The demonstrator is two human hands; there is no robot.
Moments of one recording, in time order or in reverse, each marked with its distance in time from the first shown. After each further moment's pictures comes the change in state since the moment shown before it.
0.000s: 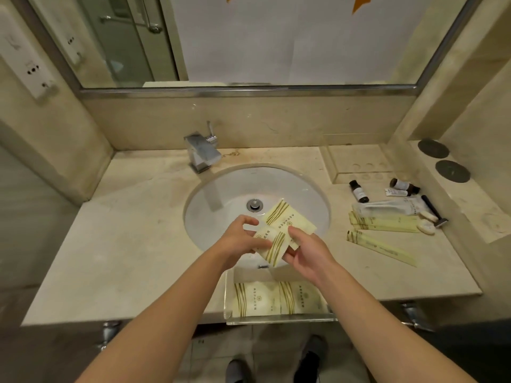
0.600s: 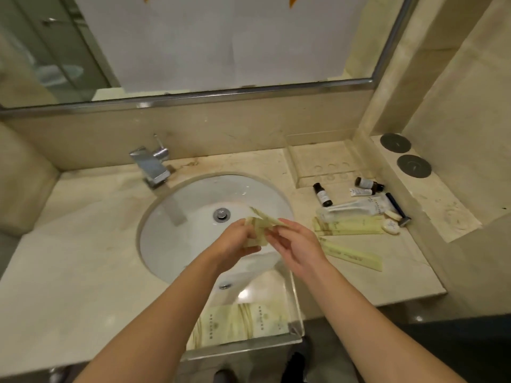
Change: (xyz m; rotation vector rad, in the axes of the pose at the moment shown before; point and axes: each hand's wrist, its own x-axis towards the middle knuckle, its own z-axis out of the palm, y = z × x) left_hand 0.058 0.046 0.082 -0.109 -0.115 -0.043; right_hand 0.033 -0.063 -0.059 0.104 0.131 -0.128
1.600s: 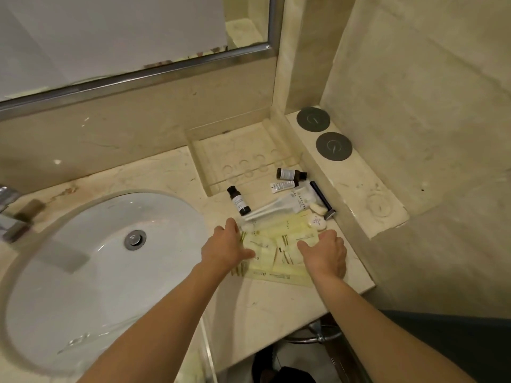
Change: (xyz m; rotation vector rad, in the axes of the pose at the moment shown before) left_hand 0.147 0.001 0.164 1.201 0.122 0.041; right_hand 0.091 -0.085 -0.217 -1.138 0.843 -0.036
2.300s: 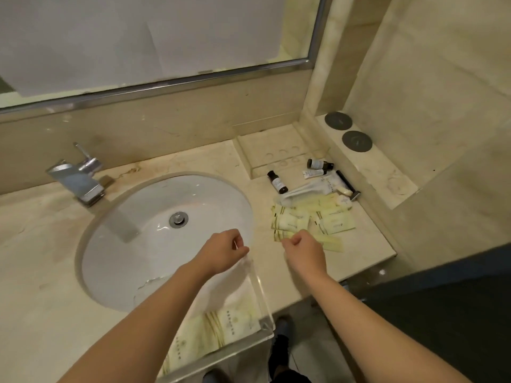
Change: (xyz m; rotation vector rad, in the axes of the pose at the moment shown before) left_hand -0.099 -0.125 -0.038 -0.144 0.005 0.283; right_hand -0.160 -0.026 0.026 0.157 -0.239 -0.270
